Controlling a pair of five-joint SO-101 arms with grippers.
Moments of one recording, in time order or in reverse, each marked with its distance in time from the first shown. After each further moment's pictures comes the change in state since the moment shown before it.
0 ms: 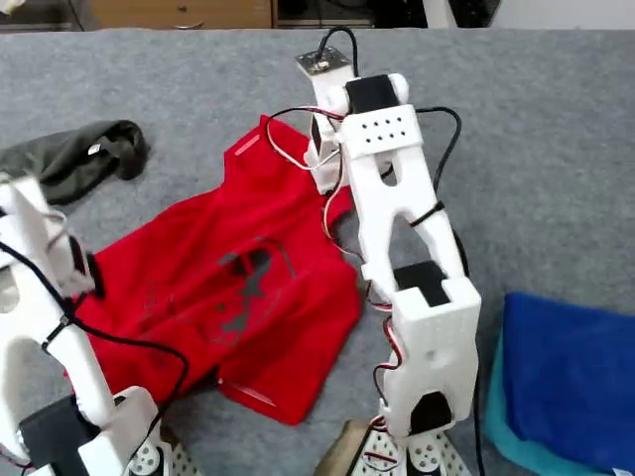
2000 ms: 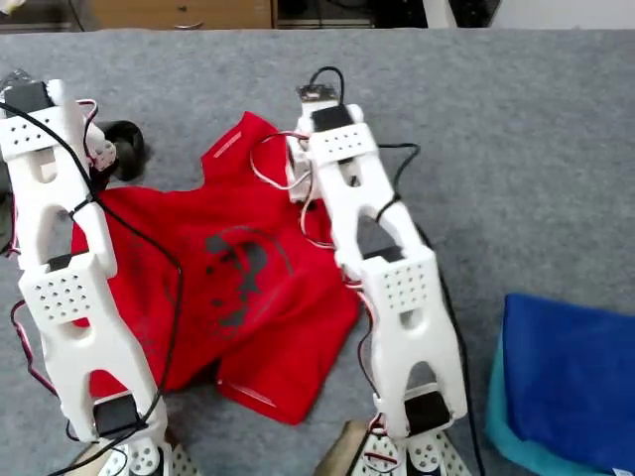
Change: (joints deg) left arm 11.6 63.6 -70.7 1.8 35.1; right arm -3.6 25.1 -9.5 -12.9 -17.8
